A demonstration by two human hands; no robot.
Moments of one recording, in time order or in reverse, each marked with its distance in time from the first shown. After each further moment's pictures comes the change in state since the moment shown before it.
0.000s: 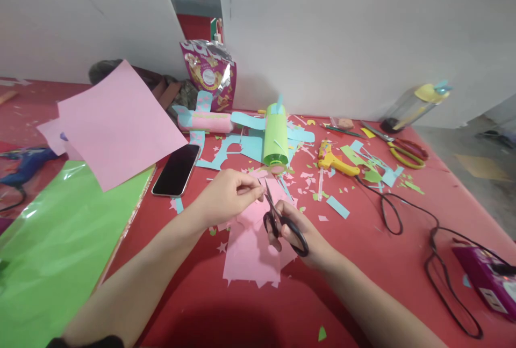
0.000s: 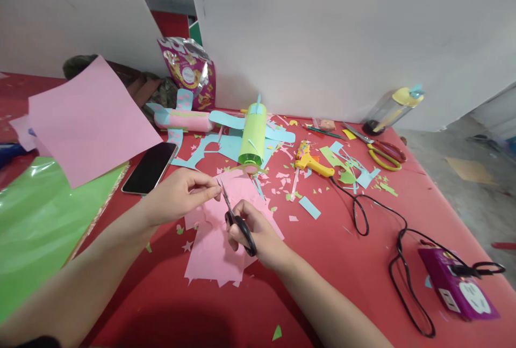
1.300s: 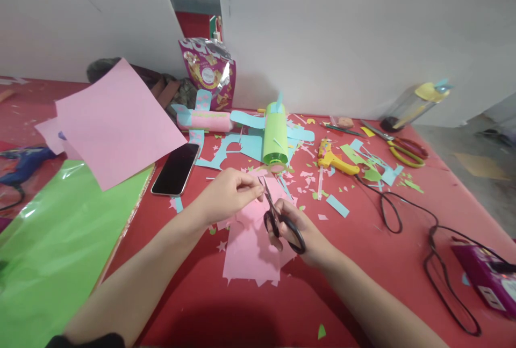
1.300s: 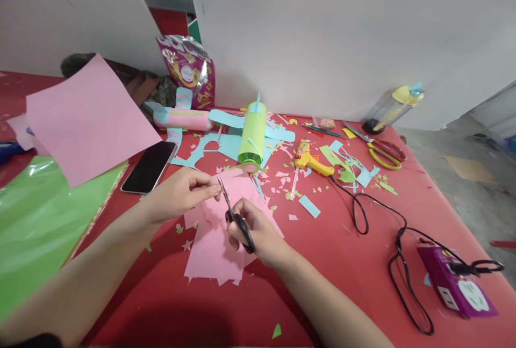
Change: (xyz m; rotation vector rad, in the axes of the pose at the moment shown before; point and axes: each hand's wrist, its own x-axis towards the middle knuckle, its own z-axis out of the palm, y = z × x) left_hand 0.002 -0.001 0.002 -0.087 -0.045 -0.022; right_hand 0.001 -0.001 0.000 0.016 0.033 0.043
